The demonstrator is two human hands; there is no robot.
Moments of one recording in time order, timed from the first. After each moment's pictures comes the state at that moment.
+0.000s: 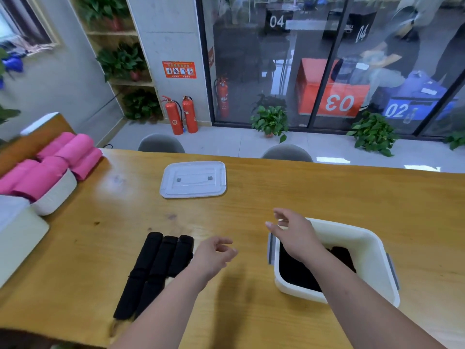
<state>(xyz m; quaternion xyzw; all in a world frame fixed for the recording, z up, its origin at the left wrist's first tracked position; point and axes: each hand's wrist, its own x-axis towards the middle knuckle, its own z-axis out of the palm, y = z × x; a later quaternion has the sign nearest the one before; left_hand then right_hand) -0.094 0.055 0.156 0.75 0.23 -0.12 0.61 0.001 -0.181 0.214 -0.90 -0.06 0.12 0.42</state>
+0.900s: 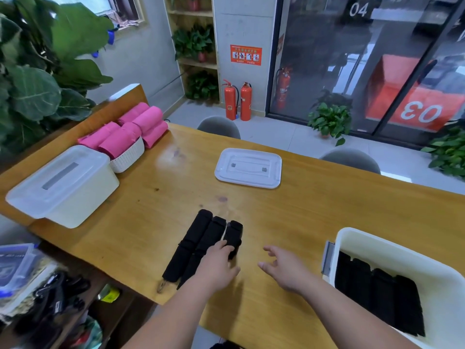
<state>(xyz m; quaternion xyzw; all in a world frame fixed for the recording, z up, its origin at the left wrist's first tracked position) -0.167 0.135 0.103 0.92 0.23 -0.15 0.30 -0.054 -0.065 0.132 -0.89 -0.23 0.34 0.22</state>
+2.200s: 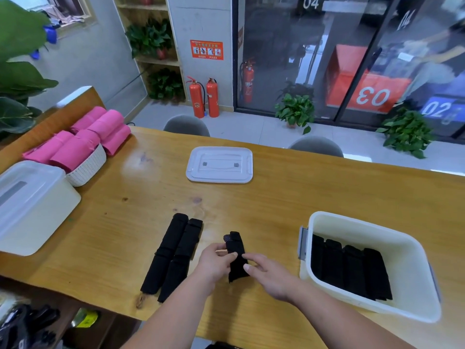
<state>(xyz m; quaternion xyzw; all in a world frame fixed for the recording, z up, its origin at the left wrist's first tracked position) -0.139 0.095 0.113 0.64 0.38 -0.10 0.66 -0.084 -0.094 0.128 -0.82 -0.20 0.40 0.35</state>
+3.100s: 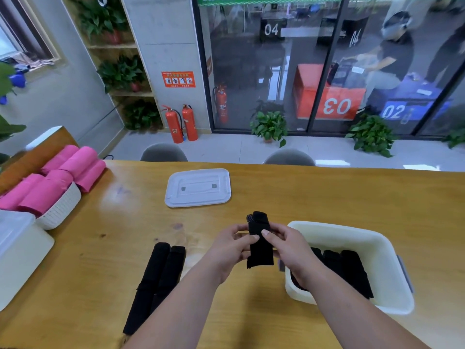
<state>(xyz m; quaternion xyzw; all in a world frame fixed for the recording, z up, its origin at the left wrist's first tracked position) -0.071 0.040 0.215 0.59 0.16 -0.13 0.78 -0.031 -0.143 0.210 -0.72 0.01 0.22 0.66</state>
